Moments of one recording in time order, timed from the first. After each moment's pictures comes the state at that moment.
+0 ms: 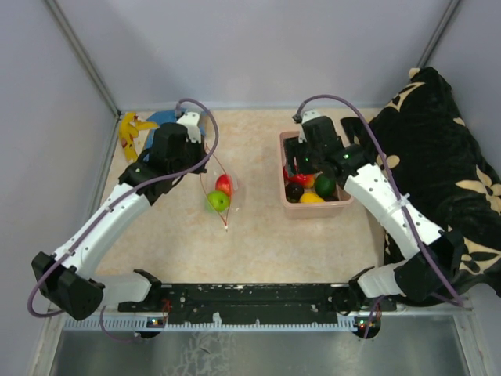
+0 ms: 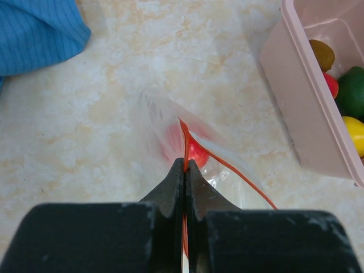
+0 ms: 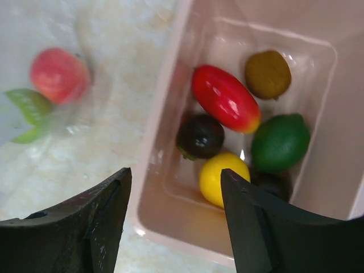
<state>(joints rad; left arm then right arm) -0.53 1.24 1.23 -0.48 -0.14 -0.21 0.57 1.35 1.39 -0.74 0.11 0.22</state>
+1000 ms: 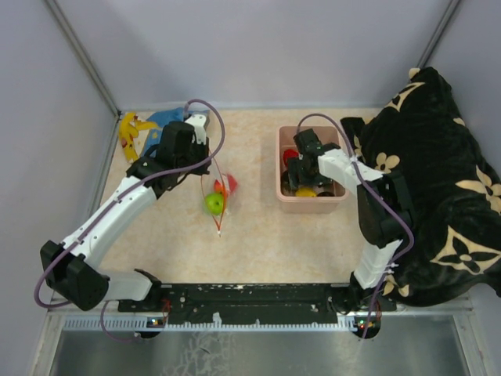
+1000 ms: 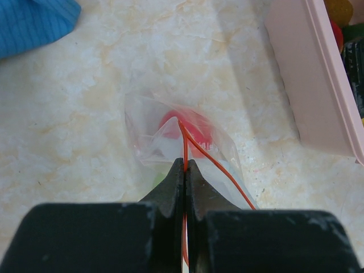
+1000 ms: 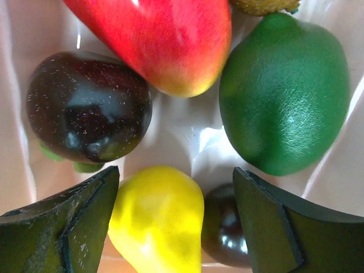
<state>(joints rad) -0.52 1.32 1.25 -0.53 -0.12 -0.19 0.39 1.78 1.28 -0.66 0.15 0.20</state>
